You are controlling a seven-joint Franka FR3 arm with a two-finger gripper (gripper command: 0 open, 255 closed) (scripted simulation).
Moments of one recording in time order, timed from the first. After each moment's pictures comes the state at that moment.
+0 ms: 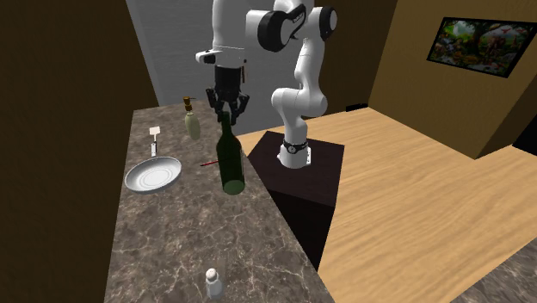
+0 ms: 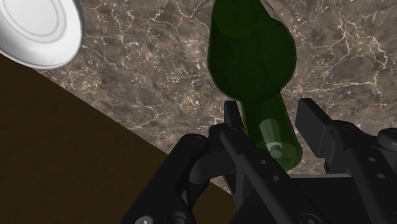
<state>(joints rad) -0.08 -0.69 -0.25 -2.42 -0.18 1.93 -0.23</state>
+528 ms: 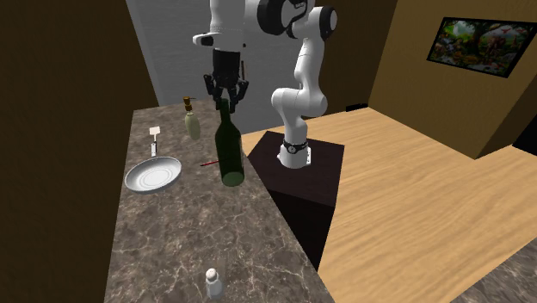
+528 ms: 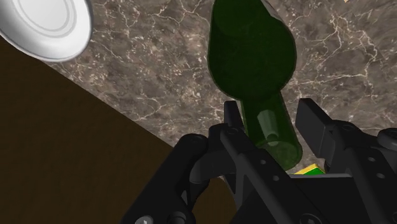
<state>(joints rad) -0.07 -0.68 -0.23 -2.31 -0.16 1.82 -0.24</state>
